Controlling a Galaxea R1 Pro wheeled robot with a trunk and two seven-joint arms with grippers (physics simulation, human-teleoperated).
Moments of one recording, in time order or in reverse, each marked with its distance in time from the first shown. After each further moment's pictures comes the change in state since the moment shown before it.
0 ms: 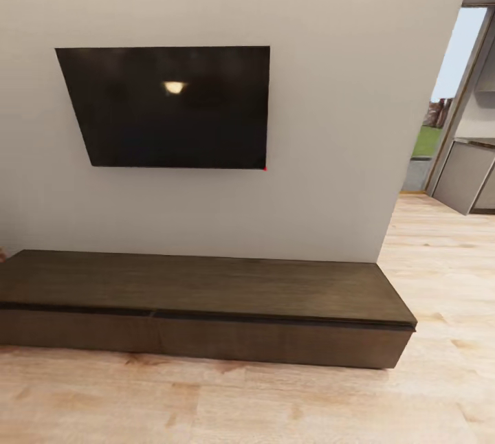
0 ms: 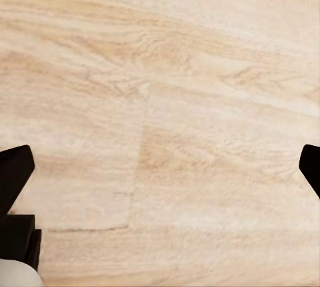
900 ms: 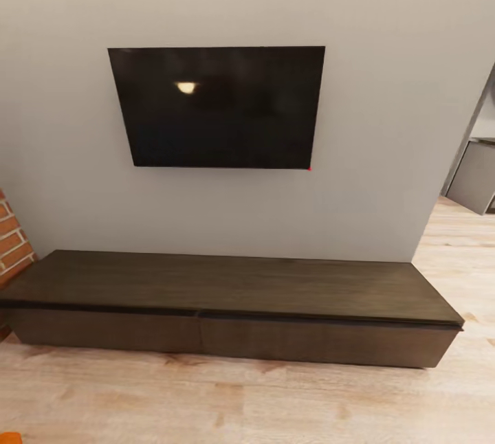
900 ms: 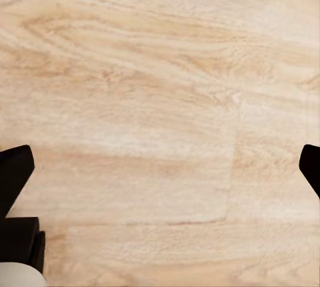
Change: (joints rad) left arm 0.000 0.000 0.002 0.000 0.005 0.000 0.000; right arm 0.000 -0.001 0.000 0.000 -0.034 -0.003 0.000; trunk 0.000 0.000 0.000
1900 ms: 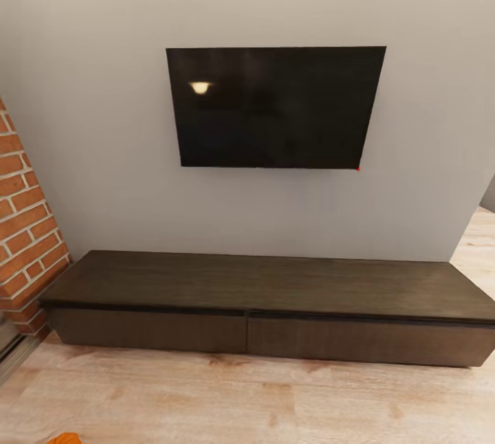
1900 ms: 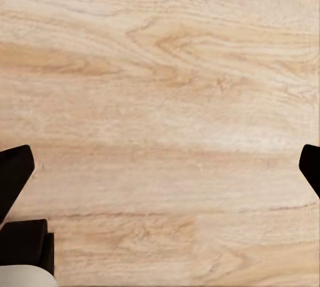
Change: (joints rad) left arm 0.000 0.000 0.000 0.000 0.000 0.000 0.000; right arm 0.001 0.003 0.000 0.000 -0.051 -0.001 0.000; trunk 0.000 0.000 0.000
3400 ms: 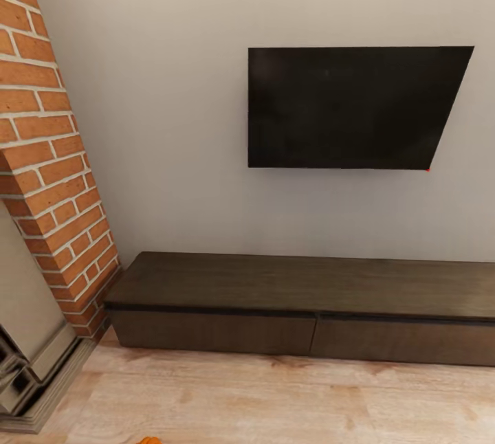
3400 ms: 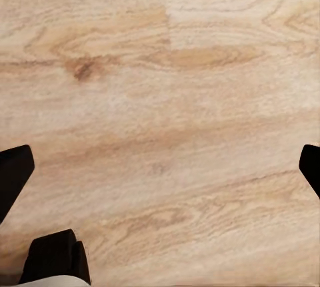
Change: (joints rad) left arm 0.000 0.002 -0.001 0.000 0.000 0.000 0.000; right arm 0.000 -0.005 -0.019 -0.001 -0.200 -0.007 0.009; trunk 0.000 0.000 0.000
